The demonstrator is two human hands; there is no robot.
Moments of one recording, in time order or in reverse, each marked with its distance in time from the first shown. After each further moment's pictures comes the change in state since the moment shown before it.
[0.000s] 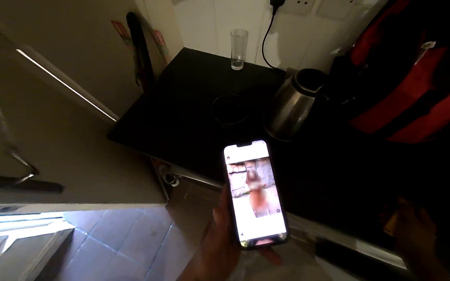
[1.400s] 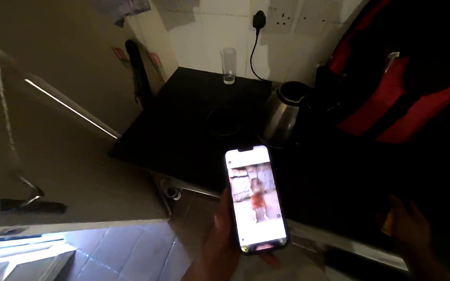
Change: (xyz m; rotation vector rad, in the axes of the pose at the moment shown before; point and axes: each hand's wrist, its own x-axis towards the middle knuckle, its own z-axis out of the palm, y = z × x) left_hand 0.012 0.009 0.013 0.125 0.041 -0.022; right_hand 0.001 -0.003 0.004 -0.042 0.033 0.038
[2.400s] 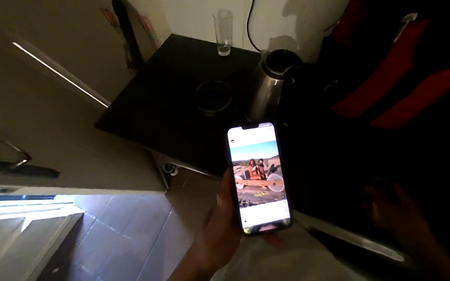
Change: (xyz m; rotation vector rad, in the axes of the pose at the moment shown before) left_hand 0.016 -0.053 0.058 0.056 0.066 -0.002; right_hand 0.006 -0.036 -0.042 -0.283 -0.337 -0.022
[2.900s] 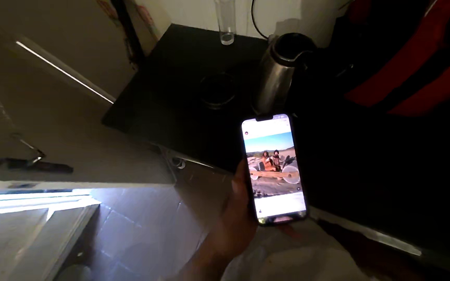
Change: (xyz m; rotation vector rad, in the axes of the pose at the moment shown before) left_hand 0.007 -0.008 0.000 0.019 0.093 -0.069; right_hand -0.075 -0.030 0.042 -0.723 -0.958 0.178
